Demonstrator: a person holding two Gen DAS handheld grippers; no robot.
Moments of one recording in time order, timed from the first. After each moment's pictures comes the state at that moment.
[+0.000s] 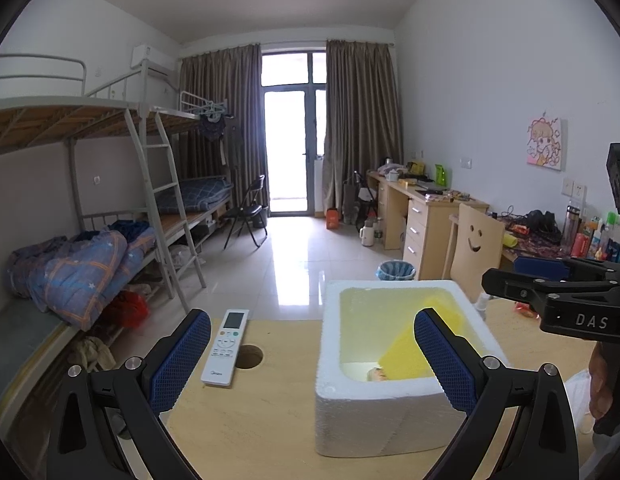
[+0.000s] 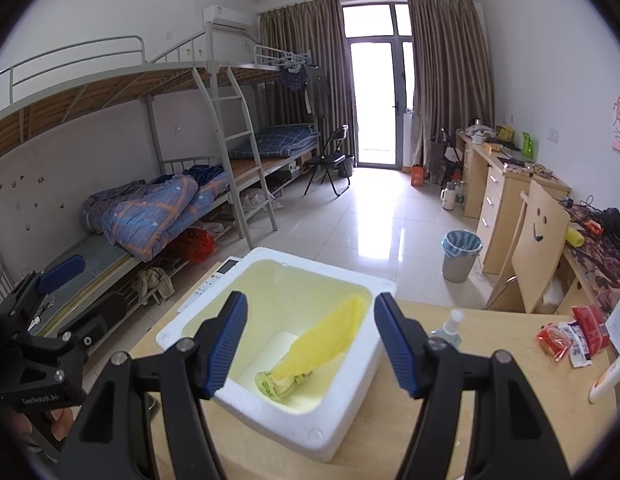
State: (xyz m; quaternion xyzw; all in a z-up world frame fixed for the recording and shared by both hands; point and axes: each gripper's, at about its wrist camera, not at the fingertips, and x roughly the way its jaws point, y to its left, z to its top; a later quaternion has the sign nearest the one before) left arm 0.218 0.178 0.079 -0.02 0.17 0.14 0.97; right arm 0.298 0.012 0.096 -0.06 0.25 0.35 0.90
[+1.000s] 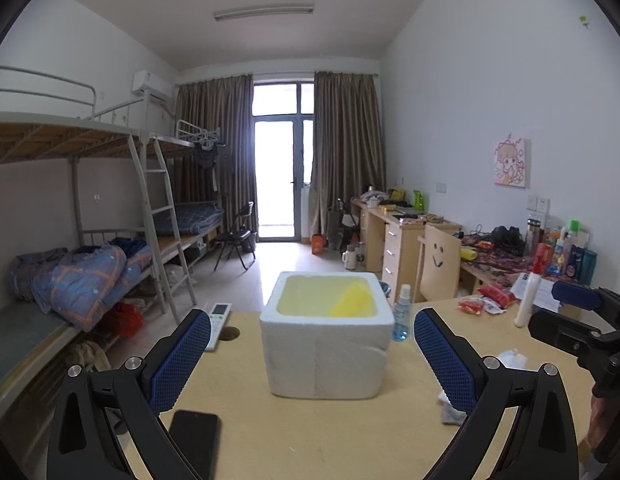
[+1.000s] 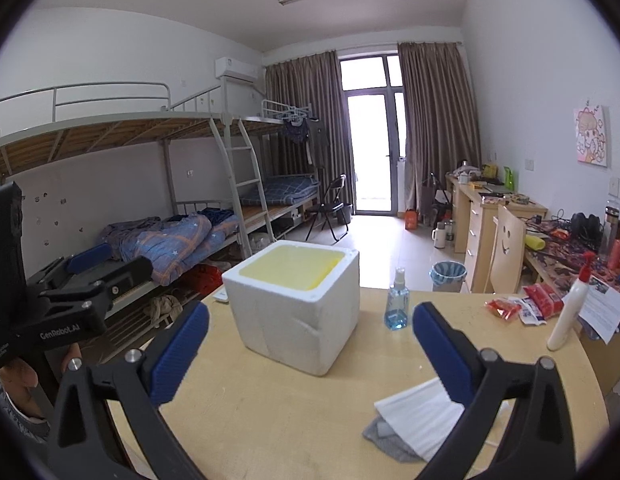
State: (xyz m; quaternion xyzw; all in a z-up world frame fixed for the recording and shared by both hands) left arm 0.089 0.084 0.091 -0.01 0.12 0.12 0.99; right arm 0.163 -0.107 0.096 -0.02 0.16 0.36 0.92
